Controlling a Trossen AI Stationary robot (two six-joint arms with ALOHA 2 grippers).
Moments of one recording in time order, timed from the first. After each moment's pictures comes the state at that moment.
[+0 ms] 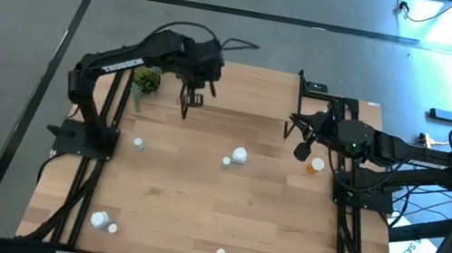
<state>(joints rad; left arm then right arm) 0.35 1.70 1.95 -1.42 -0.27 0.20 0.00 0.85 0.86 -0.36 0.51 -0.03</state>
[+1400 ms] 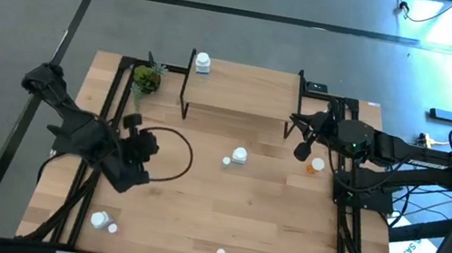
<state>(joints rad) -0.64 1.29 1.33 -1.39 -0.71 -0.90 0.00 0.85 0.86 -0.36 0.51 -0.03</state>
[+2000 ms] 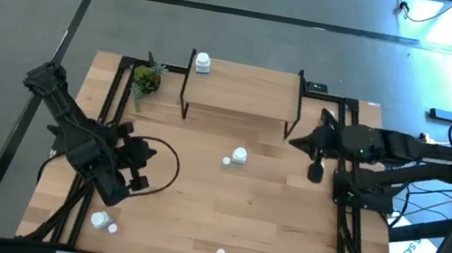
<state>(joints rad) -0.76 1.29 1.19 -1.35 -0.86 -1.18 0.14 0.89 1.05 -0.70 0.24 0.09</state>
